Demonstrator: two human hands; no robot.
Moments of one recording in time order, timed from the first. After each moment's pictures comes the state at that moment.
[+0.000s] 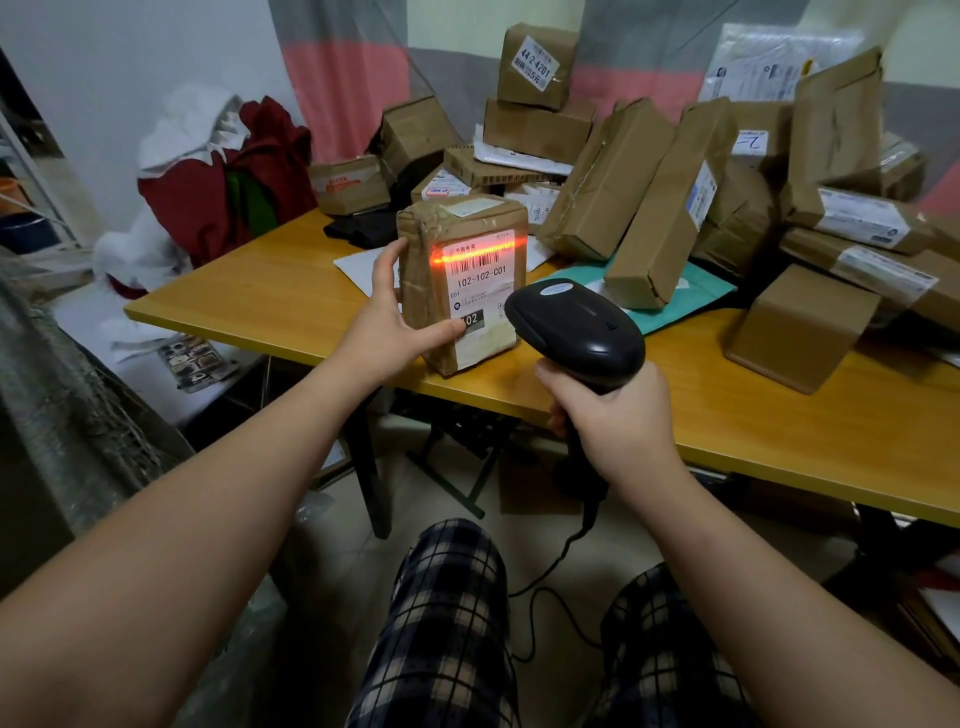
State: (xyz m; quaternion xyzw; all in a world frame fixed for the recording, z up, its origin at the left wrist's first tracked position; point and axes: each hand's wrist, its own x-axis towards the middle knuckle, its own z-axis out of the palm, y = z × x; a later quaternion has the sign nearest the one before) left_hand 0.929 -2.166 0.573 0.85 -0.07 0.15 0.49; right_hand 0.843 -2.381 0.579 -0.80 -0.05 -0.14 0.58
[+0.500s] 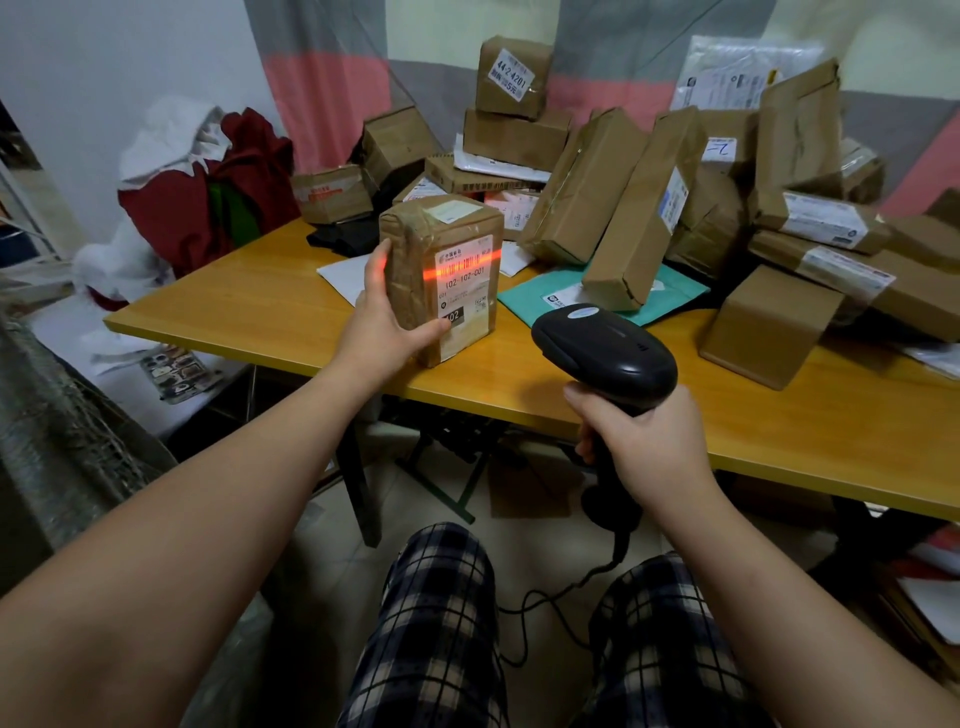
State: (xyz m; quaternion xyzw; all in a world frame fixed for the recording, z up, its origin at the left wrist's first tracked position) left_hand 0.952 -2.171 0.562 0.86 -0.03 0.16 0.48; right_hand 0.822 -2.416 0.577 -0.80 -0.05 -0.13 0.59
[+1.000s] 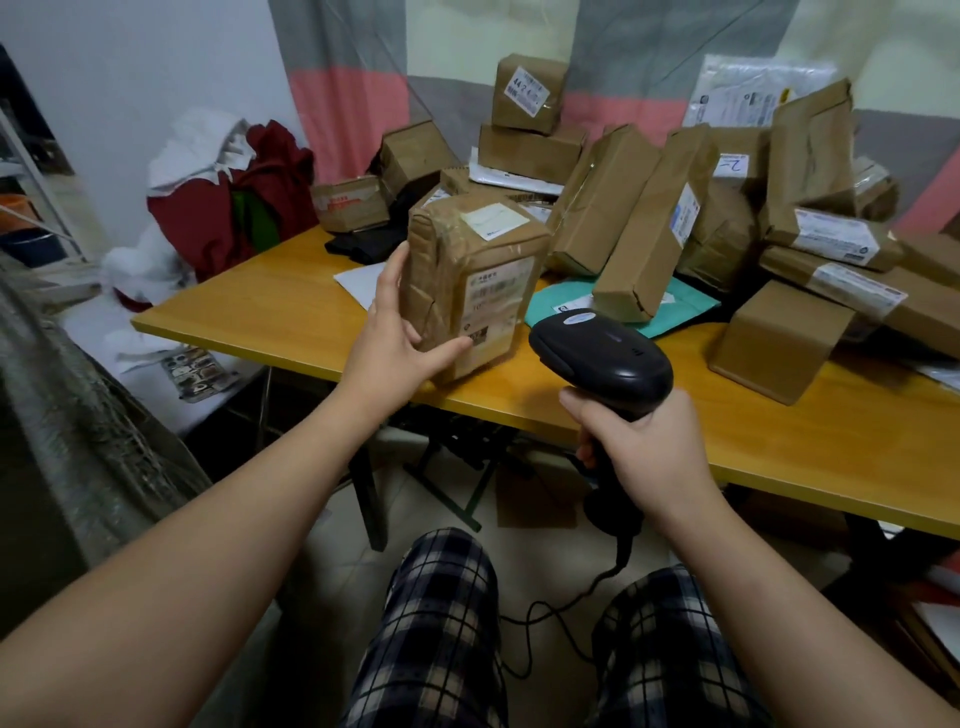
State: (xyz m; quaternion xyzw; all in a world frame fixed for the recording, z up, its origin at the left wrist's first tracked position) left_hand 0.905 -2.180 0.573 0.87 -0.08 0.24 0.43; right_hand 0.820 -2.413 0.581 -0.79 -0.10 -0.12 0.60
